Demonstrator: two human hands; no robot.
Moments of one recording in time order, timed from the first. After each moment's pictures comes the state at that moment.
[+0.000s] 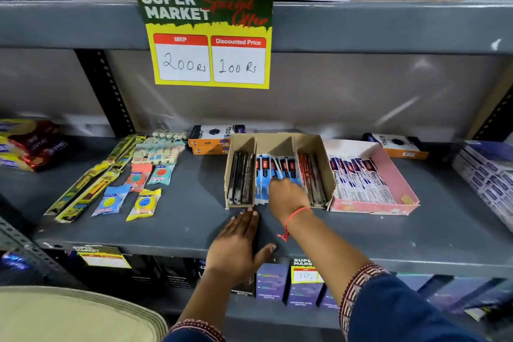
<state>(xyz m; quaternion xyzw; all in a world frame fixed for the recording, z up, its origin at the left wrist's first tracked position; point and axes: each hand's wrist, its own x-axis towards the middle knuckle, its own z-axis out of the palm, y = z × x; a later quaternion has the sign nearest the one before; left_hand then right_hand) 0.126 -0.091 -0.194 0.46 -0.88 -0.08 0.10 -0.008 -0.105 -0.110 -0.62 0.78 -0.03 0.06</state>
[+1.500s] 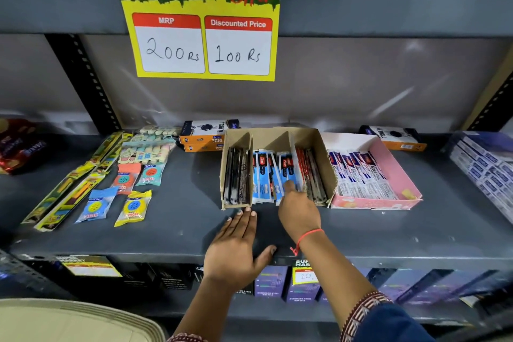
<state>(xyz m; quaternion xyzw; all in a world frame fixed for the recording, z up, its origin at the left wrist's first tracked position) 0.125 -0.095 -0.198 0.47 -0.88 -0.06 0.05 -0.023 -0.101 -0.154 -0.54 0.83 -0.13 0.09</state>
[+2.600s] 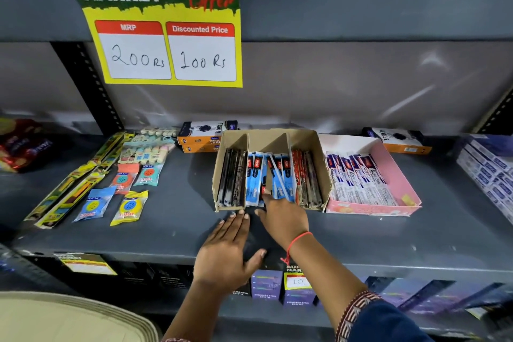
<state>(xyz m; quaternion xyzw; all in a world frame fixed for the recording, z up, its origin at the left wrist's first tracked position) 0.124 -0.092 -0.196 0.50 -0.86 -0.07 0.09 -0.026 -0.104 -0.162 -0.67 0.74 -0.06 0.03</state>
